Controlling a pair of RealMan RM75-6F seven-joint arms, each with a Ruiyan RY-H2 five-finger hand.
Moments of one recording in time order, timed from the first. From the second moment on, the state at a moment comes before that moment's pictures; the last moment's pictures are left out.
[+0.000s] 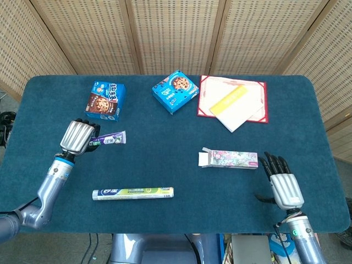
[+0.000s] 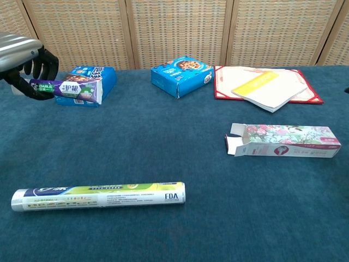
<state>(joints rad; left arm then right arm) -0.66 -1.40 -0.14 -1.33 1.28 1.12 0.33 0.23 -1.28 0.09 -1.68 -1.42 1.28 -0.24</state>
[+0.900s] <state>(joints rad) -0.65 -1.34 -0.14 -1.43 1.33 1.15 0.34 0.56 -1.39 0.22 -1.58 -0.89 0.93 -0.50</state>
